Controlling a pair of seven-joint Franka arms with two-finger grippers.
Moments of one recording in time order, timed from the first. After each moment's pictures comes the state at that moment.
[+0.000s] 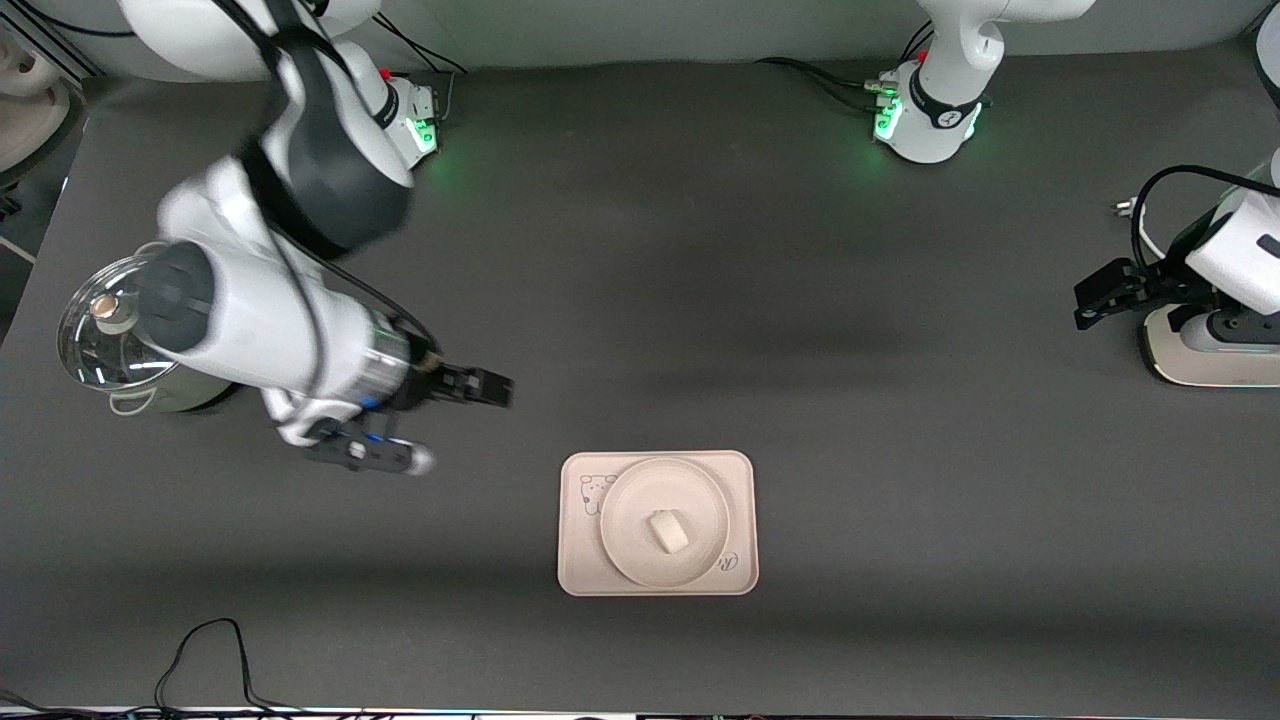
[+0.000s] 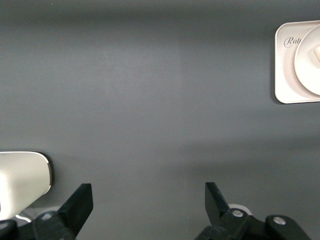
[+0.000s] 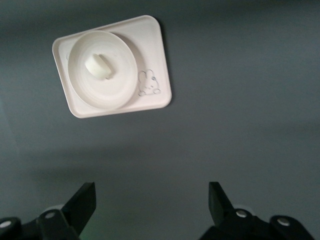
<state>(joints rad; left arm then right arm) -0.16 0.03 0.11 -1.63 0.00 1.70 -0.01 0.42 0.49 -0.11 -1.12 0.30 1.57 0.47</state>
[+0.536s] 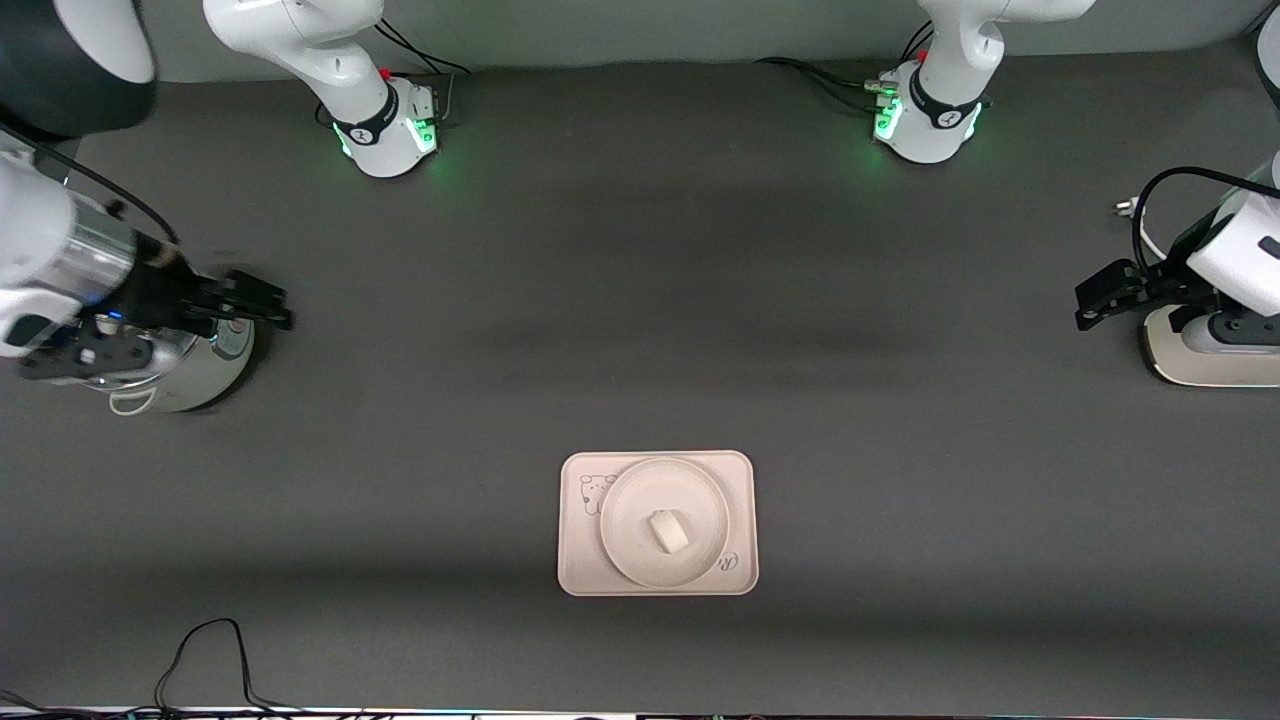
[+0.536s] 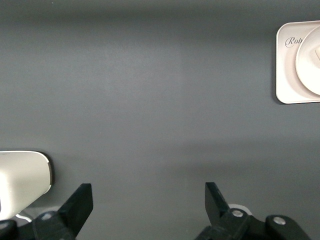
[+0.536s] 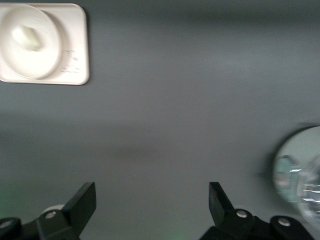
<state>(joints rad) -0.16 0.03 0.12 -1.63 0.00 1.70 -0.01 0.19 0.12 -0.11 -1.48 0.09 1.53 0.03</state>
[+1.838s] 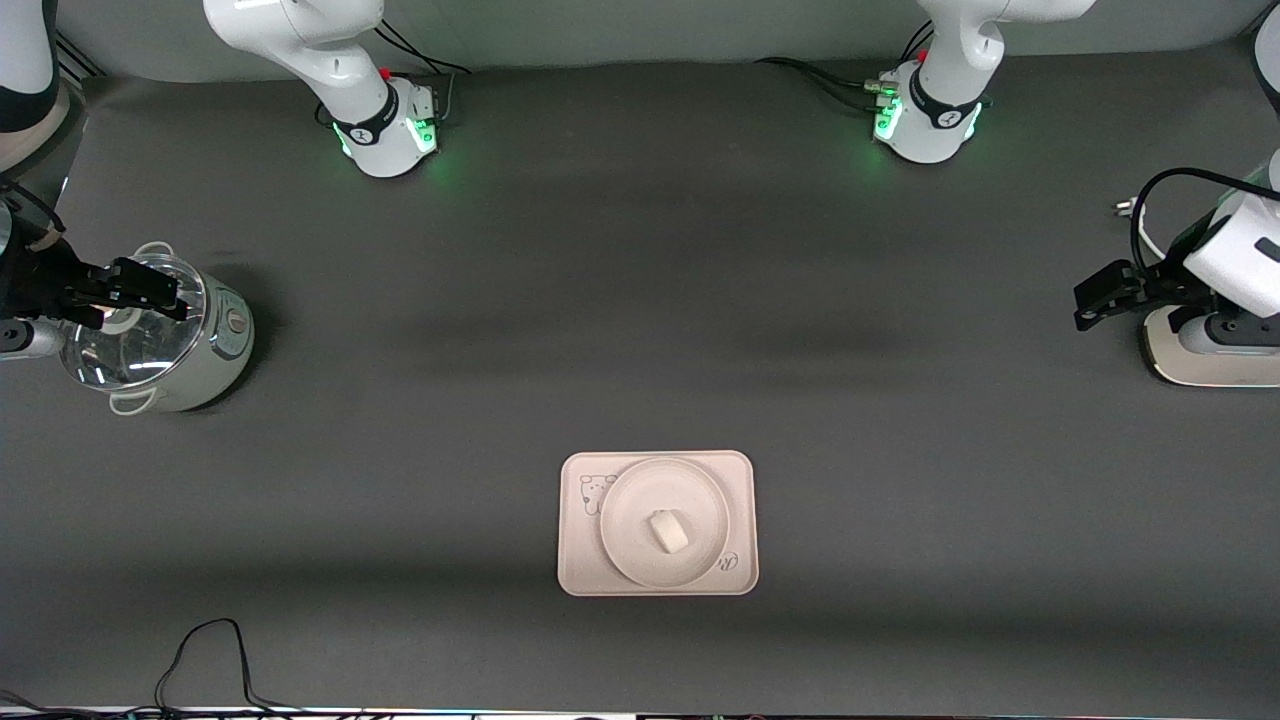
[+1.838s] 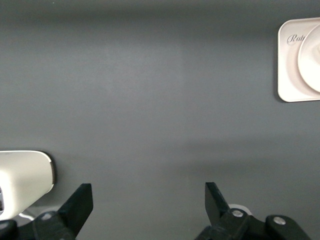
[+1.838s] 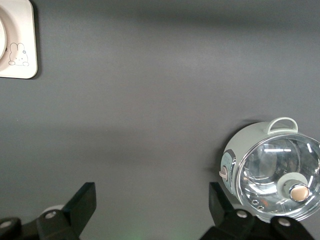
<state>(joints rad) -0.16 0.03 0.11 -1.62 0.02 1.68 0.00 0.16 0.08 -0.19 -1.52 0.02 1.53 -0.08</state>
